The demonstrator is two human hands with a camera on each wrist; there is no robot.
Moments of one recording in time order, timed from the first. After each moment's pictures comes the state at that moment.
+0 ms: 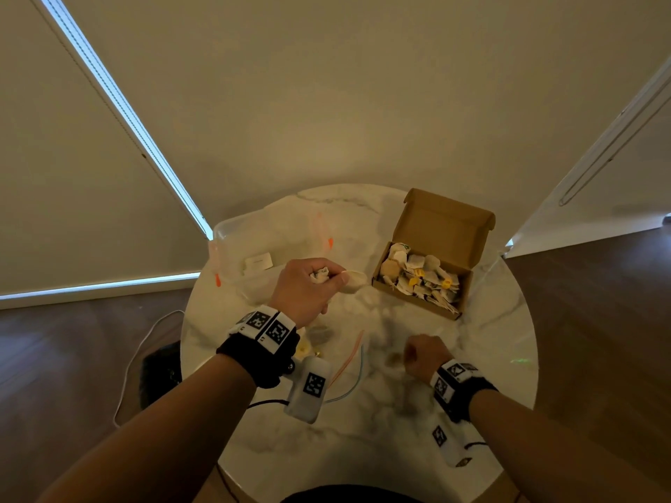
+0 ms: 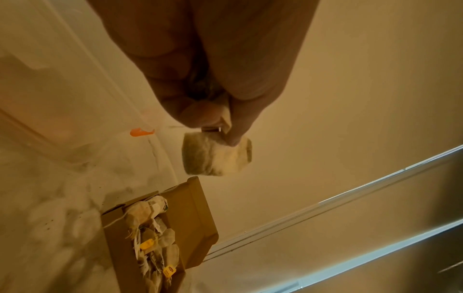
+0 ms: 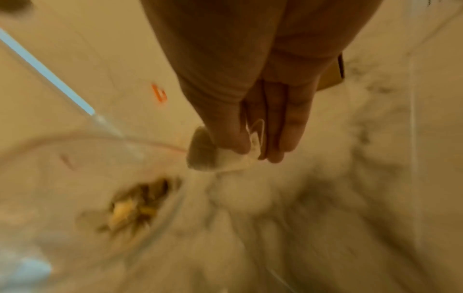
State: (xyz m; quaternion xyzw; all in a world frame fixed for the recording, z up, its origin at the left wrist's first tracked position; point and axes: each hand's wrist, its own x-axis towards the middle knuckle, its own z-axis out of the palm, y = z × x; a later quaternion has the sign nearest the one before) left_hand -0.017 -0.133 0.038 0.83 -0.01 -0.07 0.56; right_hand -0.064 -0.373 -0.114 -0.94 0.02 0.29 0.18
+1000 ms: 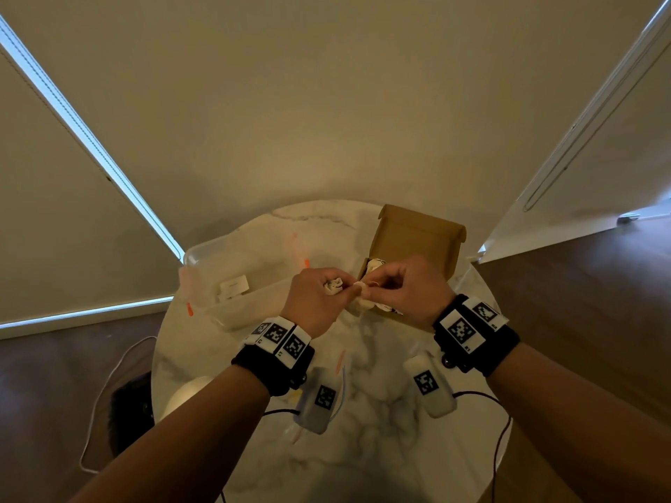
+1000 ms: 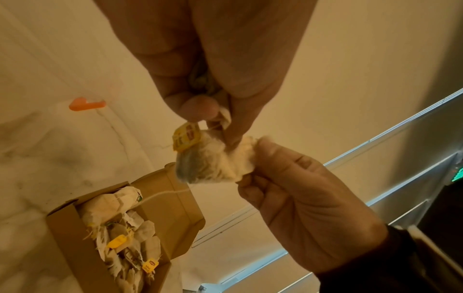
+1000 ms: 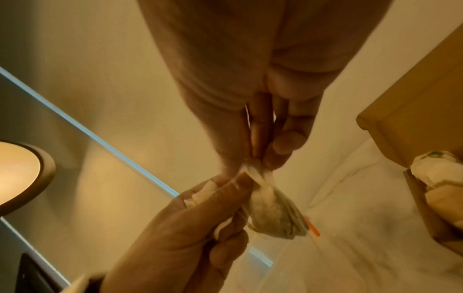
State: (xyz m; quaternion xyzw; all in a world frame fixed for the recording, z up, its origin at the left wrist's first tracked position) left_hand 0.010 -0.179 0.029 0.83 -0.10 -0.04 0.54; right_hand -0.009 -0.362 0.059 -0.87 -0.07 0.06 0.48
